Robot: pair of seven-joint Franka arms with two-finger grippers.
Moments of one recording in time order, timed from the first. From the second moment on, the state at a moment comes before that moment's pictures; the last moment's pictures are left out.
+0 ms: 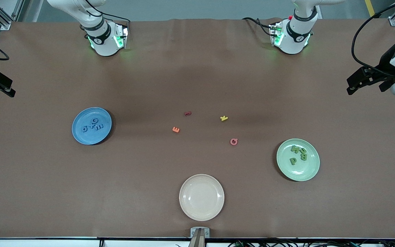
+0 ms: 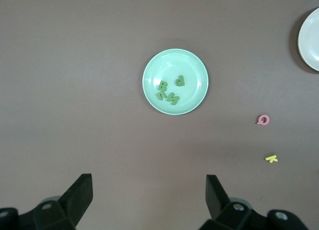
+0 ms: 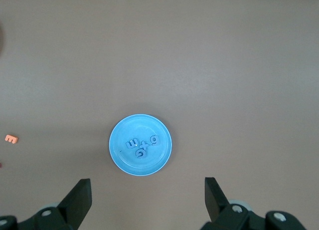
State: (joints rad) left arm -0.01 -0.03 -0.10 -1.57 0.03 1.60 -0.19; right arm 0.09 -0.02 -0.15 -1.54 -0.03 1.60 -0.07
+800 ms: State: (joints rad) left arm -0.01 -0.03 -0.10 -1.57 0.03 1.60 -0.19; right arm 0.09 -0.02 -0.15 -1.54 -0.03 1.56 -0.07
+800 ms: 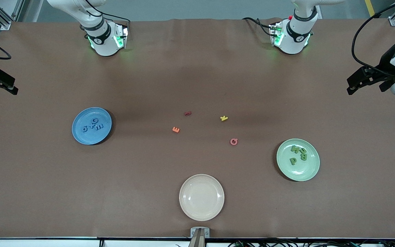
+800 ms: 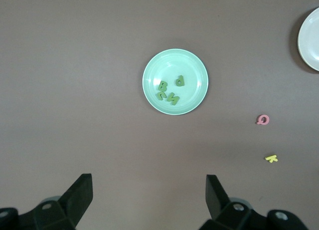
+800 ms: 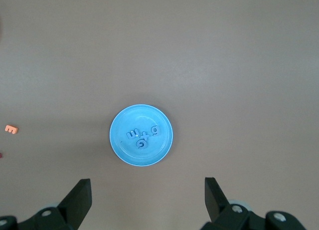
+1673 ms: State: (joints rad) left arm -0.01 0.03 -0.10 -1.55 0.04 1.62 -0.18; right arm 0.09 -0.02 -0.15 -1.54 -0.03 1.56 -0.07
